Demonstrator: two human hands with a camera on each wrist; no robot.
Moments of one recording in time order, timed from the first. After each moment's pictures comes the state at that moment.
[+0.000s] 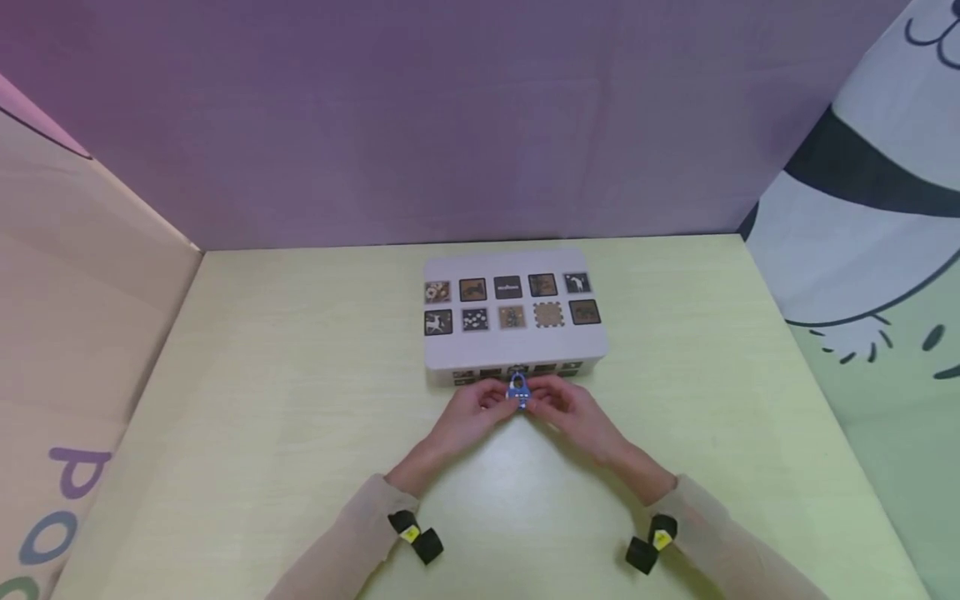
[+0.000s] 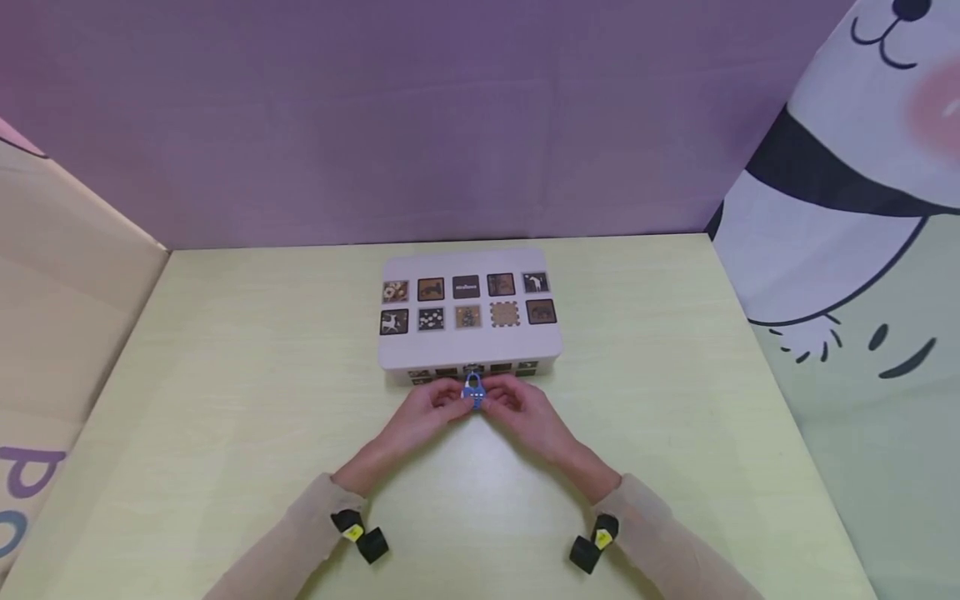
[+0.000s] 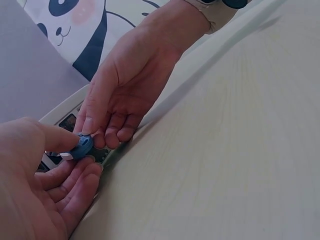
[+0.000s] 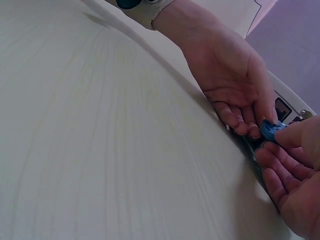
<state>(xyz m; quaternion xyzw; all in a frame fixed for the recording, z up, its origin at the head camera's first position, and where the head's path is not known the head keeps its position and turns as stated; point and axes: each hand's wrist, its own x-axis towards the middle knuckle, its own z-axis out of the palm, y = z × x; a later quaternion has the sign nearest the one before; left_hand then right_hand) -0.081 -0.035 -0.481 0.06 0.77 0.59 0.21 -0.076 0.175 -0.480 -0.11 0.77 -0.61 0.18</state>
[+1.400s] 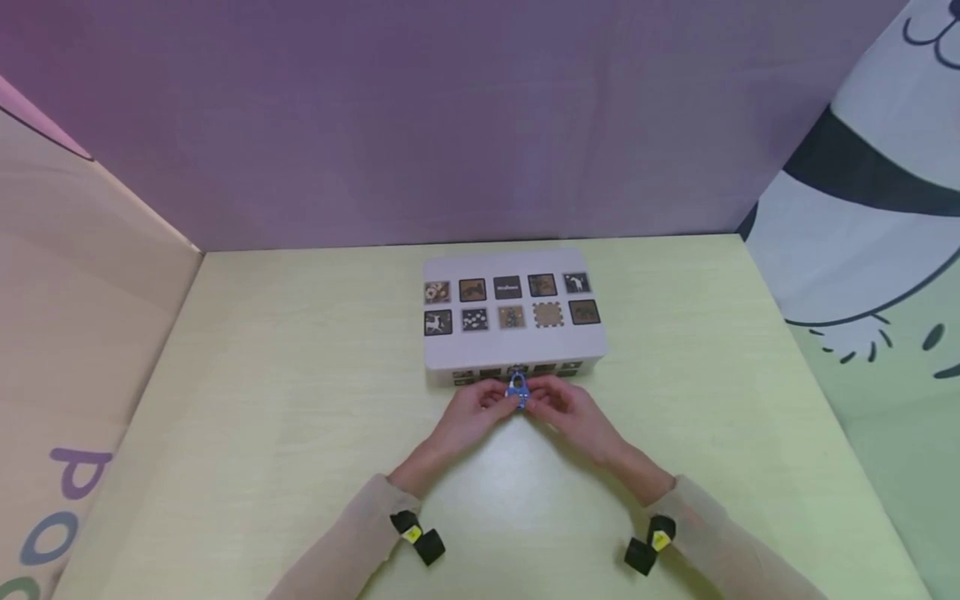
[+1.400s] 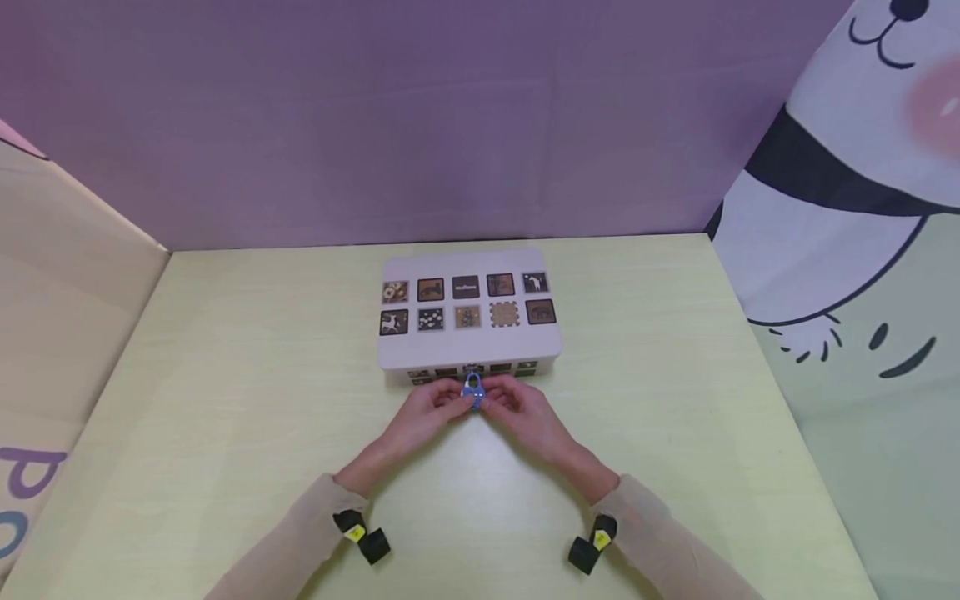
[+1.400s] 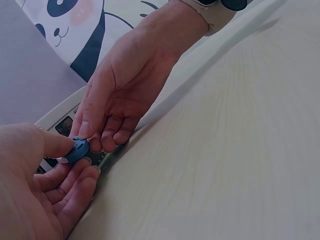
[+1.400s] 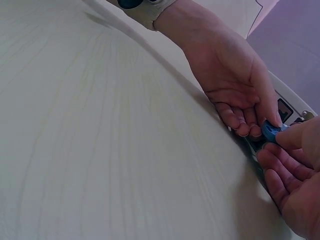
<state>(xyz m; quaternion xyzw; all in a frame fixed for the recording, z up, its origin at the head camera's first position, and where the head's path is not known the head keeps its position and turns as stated) -0.081 -0.033 -0.484 0.05 0.77 0.60 0.21 -0.074 0.173 -0.479 -0.11 0.78 -0.59 0.17</state>
